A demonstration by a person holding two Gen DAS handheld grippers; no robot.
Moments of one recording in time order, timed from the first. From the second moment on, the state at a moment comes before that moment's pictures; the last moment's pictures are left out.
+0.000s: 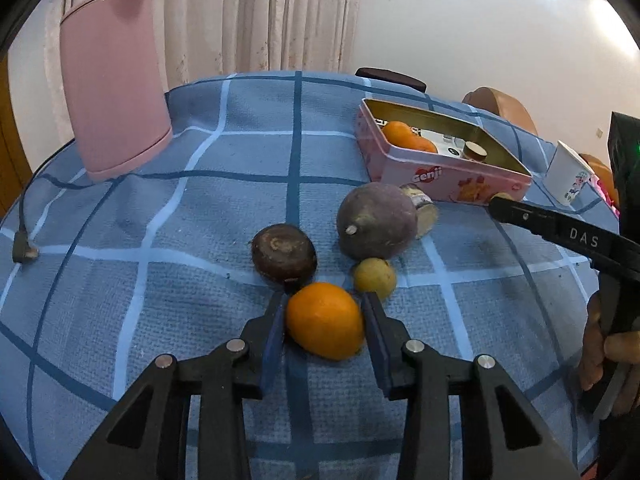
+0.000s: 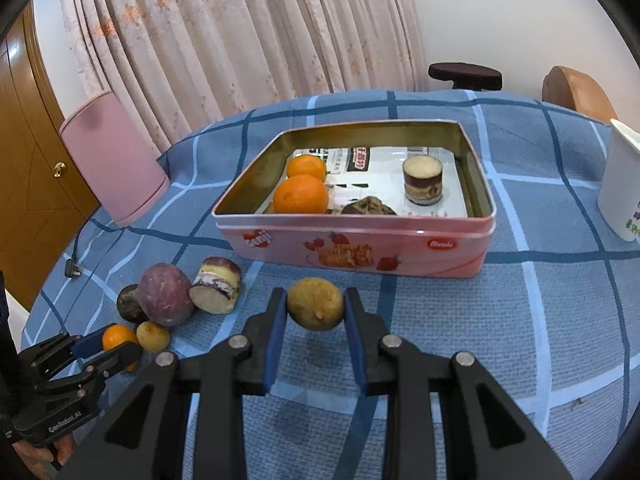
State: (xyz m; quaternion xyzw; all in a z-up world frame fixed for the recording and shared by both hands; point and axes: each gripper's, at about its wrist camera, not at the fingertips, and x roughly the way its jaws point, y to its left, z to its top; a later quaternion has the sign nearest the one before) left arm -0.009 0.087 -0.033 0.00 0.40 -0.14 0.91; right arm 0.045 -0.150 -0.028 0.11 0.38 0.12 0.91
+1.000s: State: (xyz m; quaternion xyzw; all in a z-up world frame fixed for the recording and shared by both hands) left arm 0.048 -0.015 0.044 -0.01 0.25 -0.19 0.95; right arm 0.078 -0.210 0.025 0.10 0.28 0.03 0.96
